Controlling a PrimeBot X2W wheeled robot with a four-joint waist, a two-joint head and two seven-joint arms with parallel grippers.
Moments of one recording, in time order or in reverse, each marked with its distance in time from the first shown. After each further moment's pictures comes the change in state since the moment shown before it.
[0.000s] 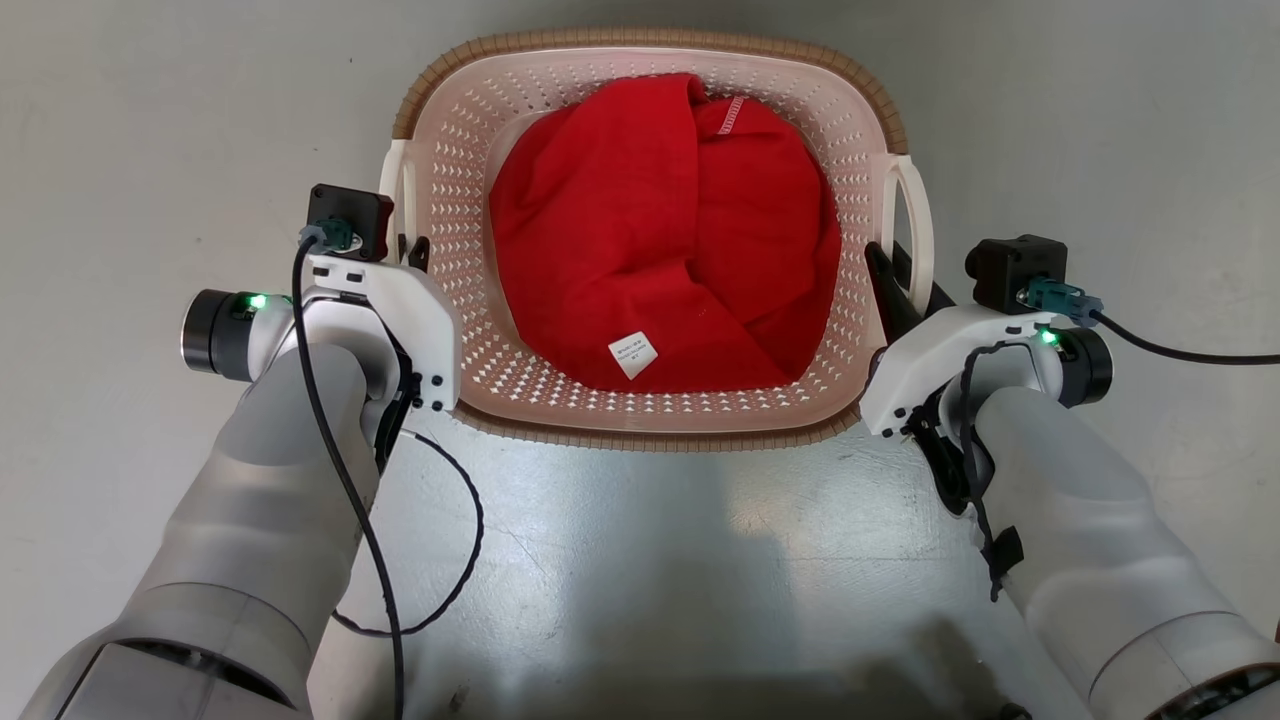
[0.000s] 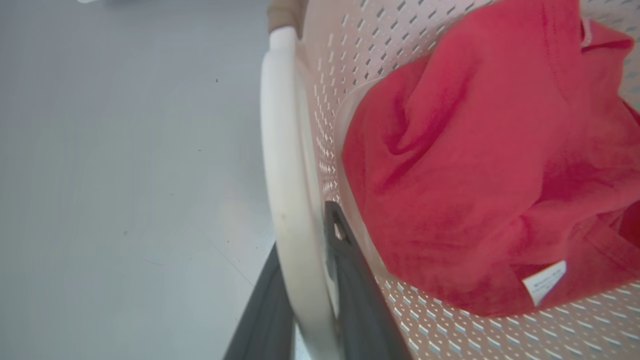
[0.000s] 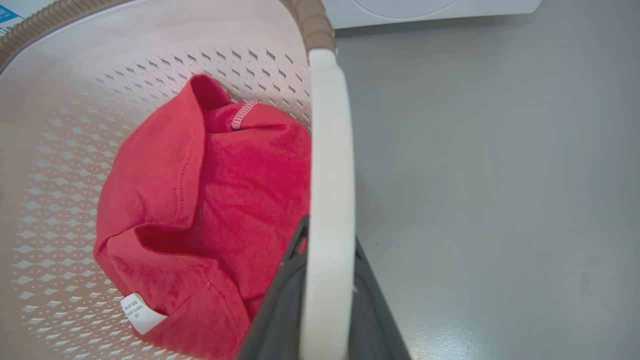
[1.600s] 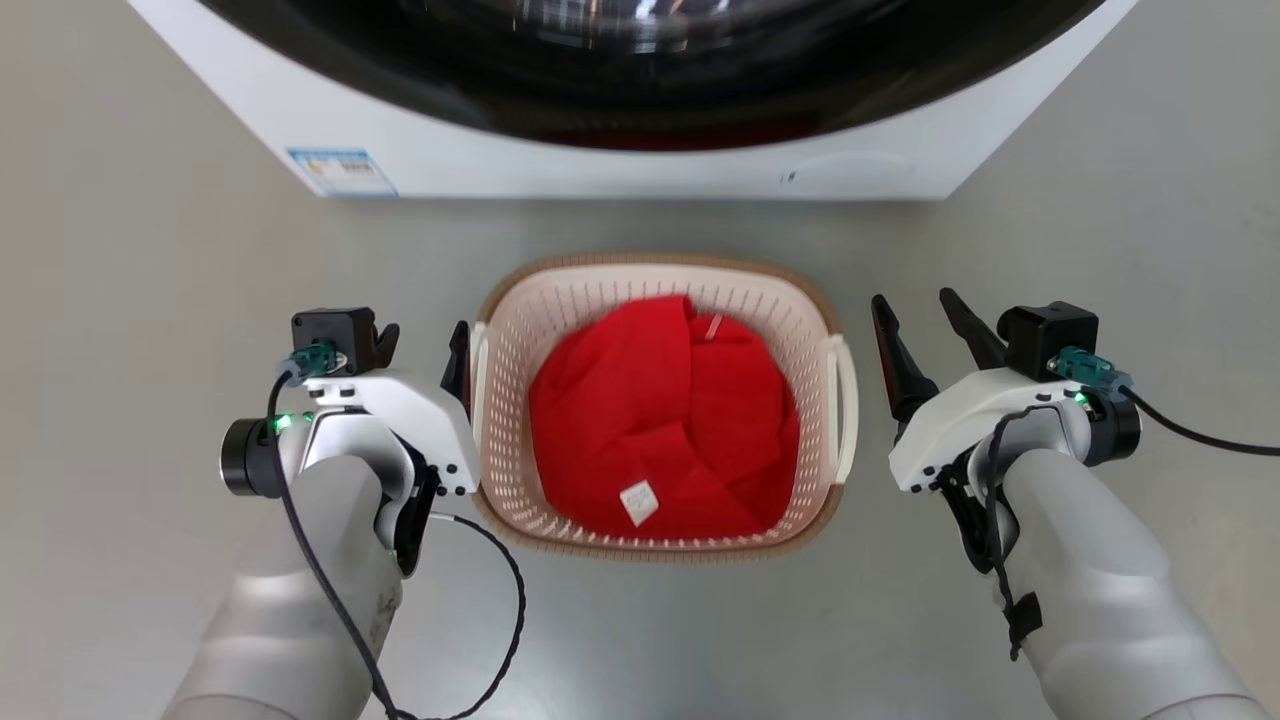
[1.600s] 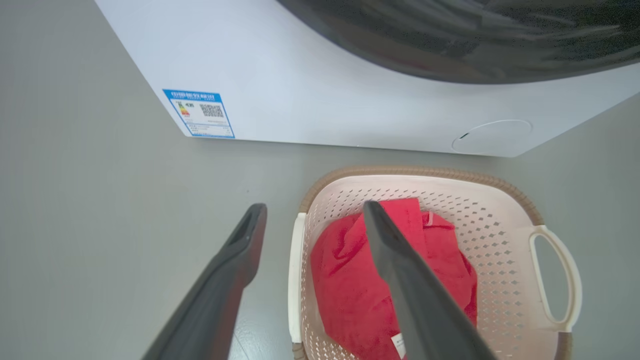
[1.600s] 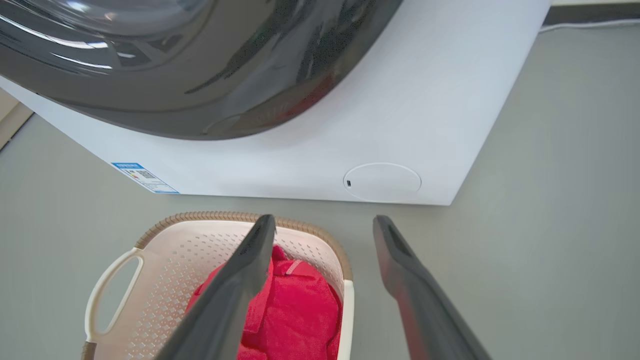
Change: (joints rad) left arm 0.215 -0.007 0.100 -0.134 -0.119 -0.010 -0.107; right arm 0.164 -0.005 -0.250 -0.133 -0.234 0.009 -0.003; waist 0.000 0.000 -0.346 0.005
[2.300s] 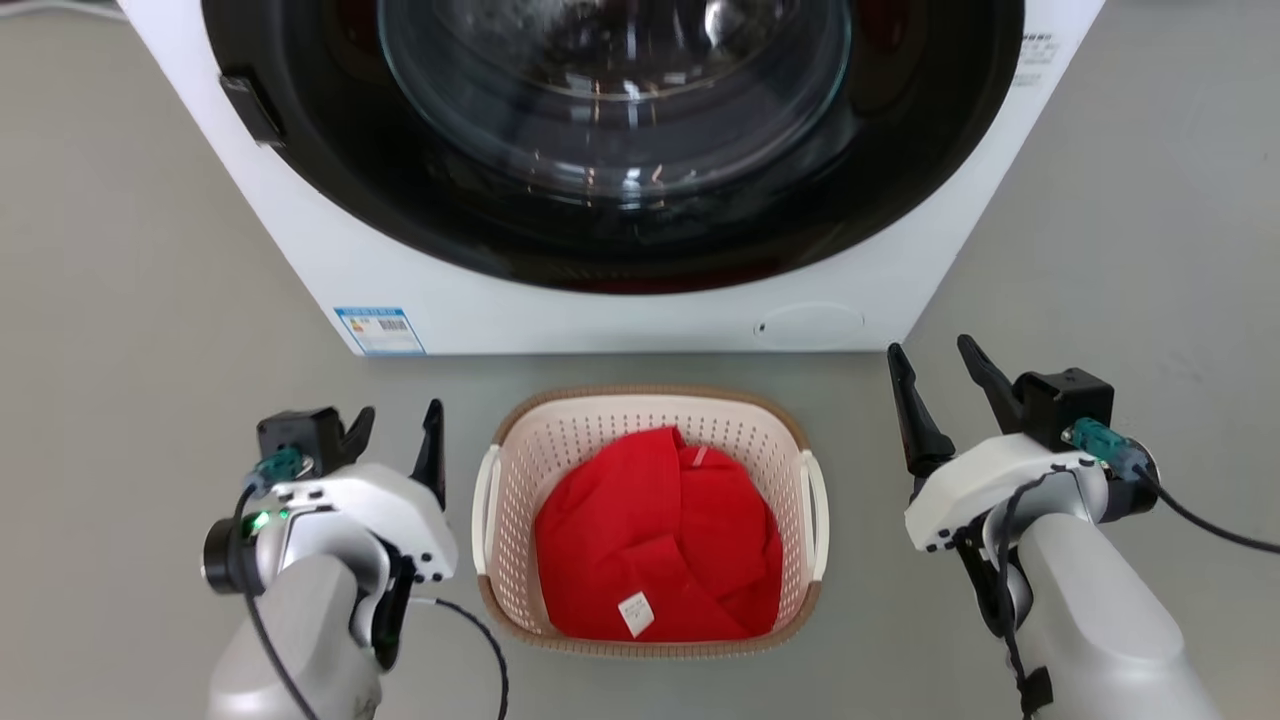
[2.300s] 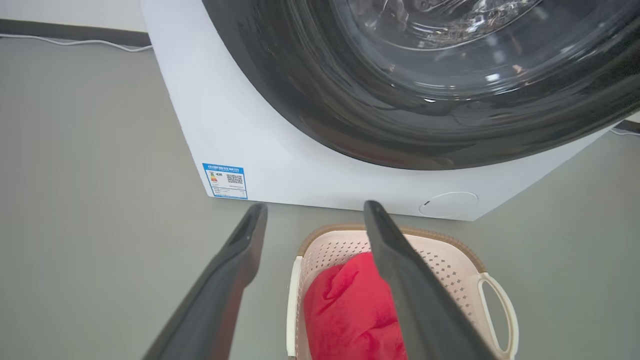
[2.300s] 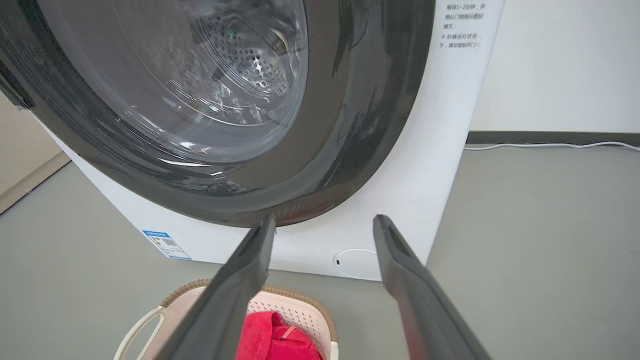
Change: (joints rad) left arm 0.237 0.033 0.139 -0.226 0.067 0.004 0.000; right arm 0.173 0.006 -0.108 -0.187 -0.132 0.000 0.000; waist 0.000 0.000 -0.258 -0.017
